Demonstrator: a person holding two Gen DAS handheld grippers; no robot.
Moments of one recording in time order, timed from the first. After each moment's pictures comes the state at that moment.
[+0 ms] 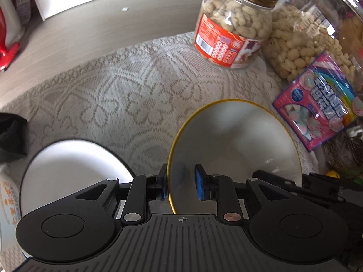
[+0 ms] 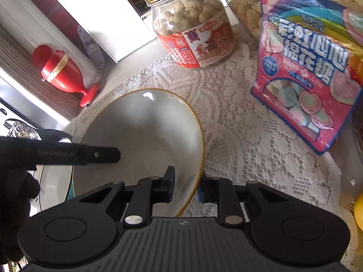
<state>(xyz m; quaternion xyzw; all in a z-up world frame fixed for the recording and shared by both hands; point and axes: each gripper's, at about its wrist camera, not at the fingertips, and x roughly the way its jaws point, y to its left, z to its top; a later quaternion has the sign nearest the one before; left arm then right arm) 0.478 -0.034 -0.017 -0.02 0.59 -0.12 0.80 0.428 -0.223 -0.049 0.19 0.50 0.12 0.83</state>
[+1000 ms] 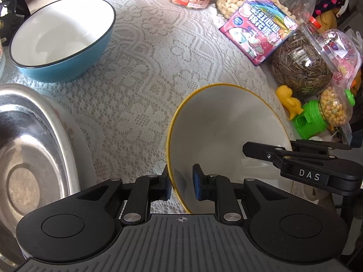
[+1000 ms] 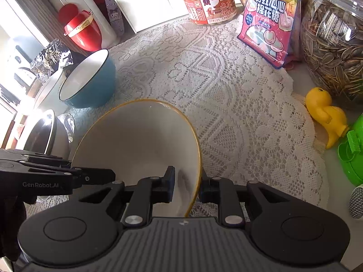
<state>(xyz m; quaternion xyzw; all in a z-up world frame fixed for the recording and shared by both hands) 0.283 -0.026 -0.035 -0.09 0.57 -0.17 0.80 0.278 -0.240 -0.040 0.09 0.51 0.17 0.84</state>
